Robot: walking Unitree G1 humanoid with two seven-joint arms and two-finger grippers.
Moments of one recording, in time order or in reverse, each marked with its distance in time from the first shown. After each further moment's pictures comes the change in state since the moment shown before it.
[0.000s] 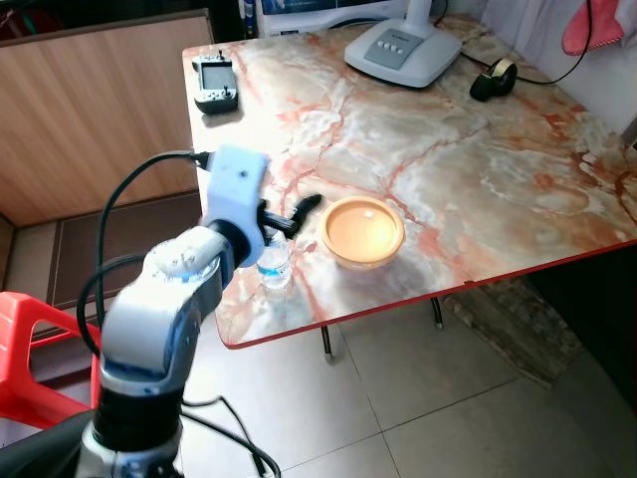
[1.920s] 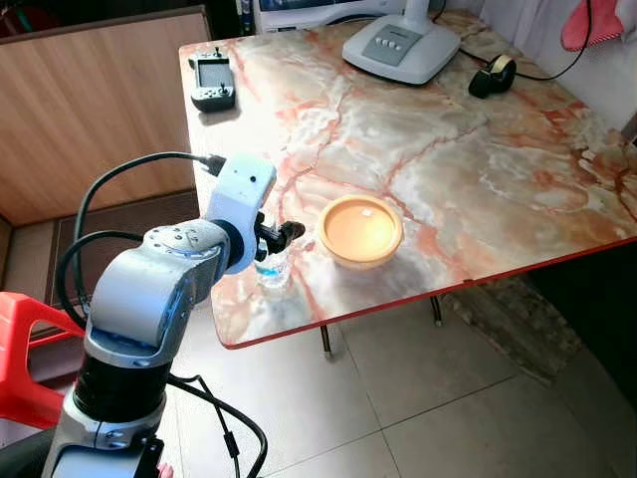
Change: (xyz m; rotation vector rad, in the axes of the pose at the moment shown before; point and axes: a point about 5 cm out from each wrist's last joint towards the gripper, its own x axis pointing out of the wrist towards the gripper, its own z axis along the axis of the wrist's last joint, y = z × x) left arm 0.002 0.007 -0.009 0.060 0.289 0.036; right arm 0.001 0.000 0.002 -0.021 0.014 0.022
